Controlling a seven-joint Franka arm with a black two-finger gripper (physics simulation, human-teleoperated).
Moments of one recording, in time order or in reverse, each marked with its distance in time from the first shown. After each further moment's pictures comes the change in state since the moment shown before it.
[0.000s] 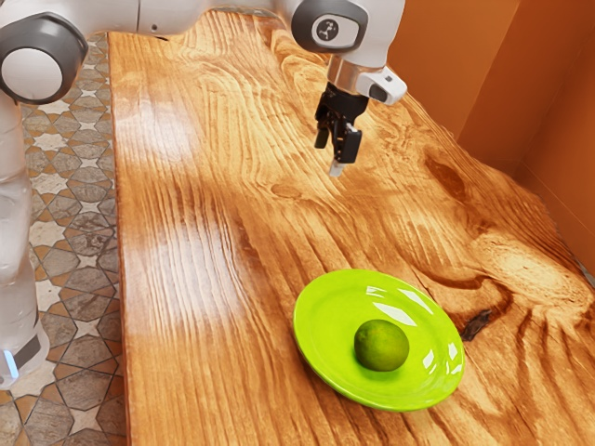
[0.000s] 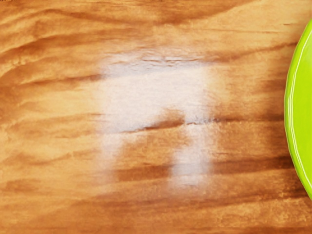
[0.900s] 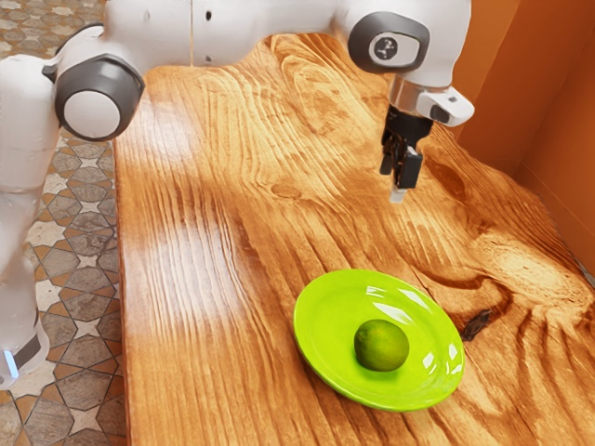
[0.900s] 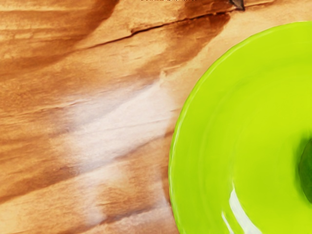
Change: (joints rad) arm -0.215 0.279 0.073 0.385 -0.068 -0.034 0.087
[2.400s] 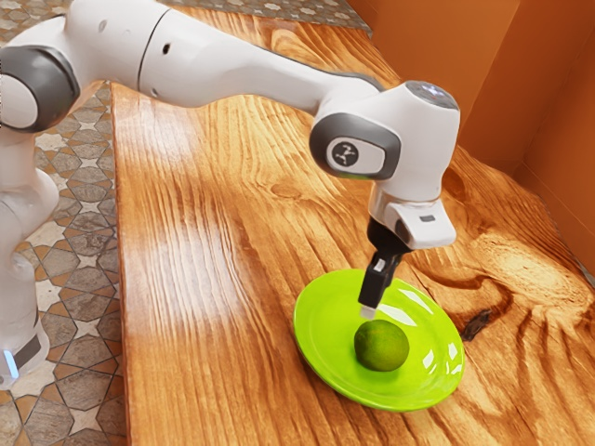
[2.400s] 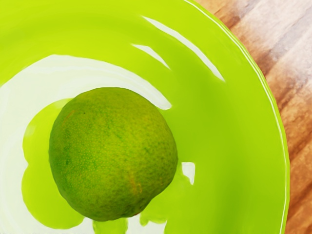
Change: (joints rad) arm -0.364 -0.161 0.062 -0.419 -0.012 0.296 0.181
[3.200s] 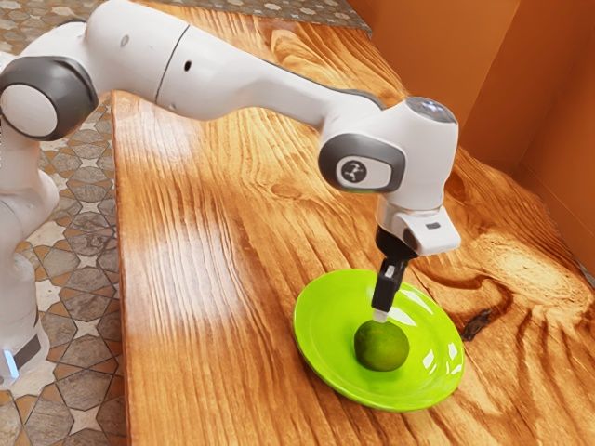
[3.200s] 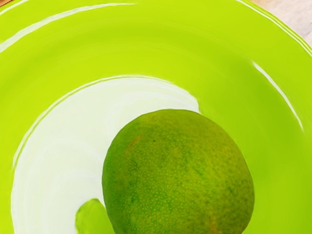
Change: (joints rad) arm 0.010 0.052 0.044 -0.022 -0.015 0.111 0.016
